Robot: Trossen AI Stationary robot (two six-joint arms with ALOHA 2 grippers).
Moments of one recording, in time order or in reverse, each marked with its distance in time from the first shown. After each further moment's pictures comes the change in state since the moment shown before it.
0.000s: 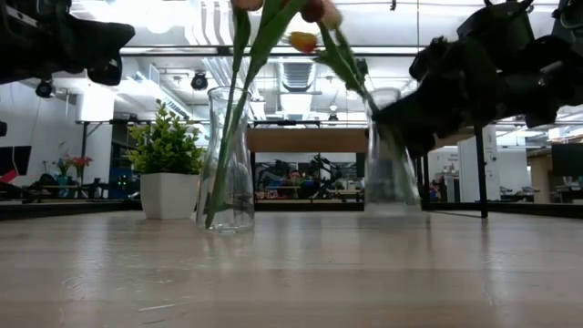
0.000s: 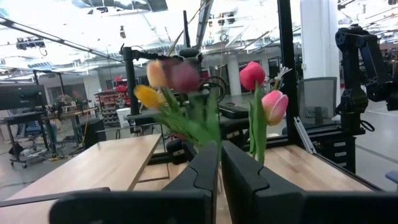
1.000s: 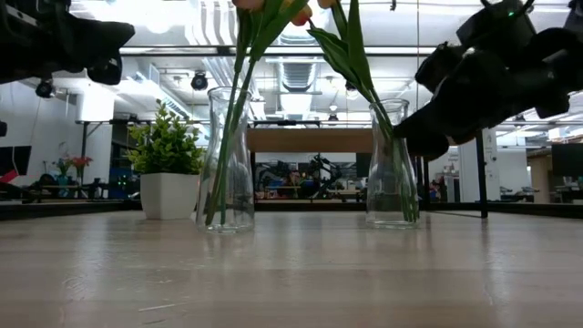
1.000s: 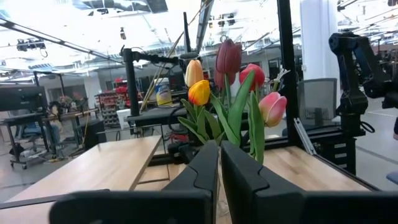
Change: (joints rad) left arm 0.000 -0.001 0.000 0.005 0.000 0.000; right arm 0.000 -0.145 0.000 -0.309 -0.007 -0.029
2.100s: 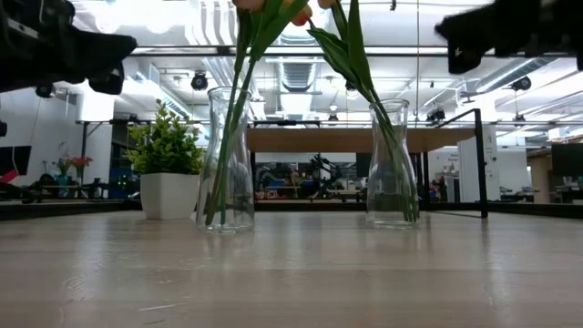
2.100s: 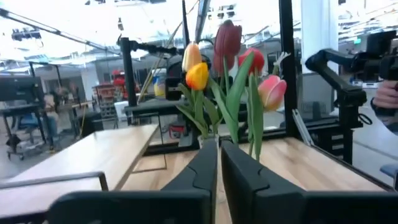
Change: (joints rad) left arm 0.000 0.001 -0.038 0.002 0.004 -0.011; right arm -0.001 -0.779 -0.006 -0.438 -0.110 -0.283
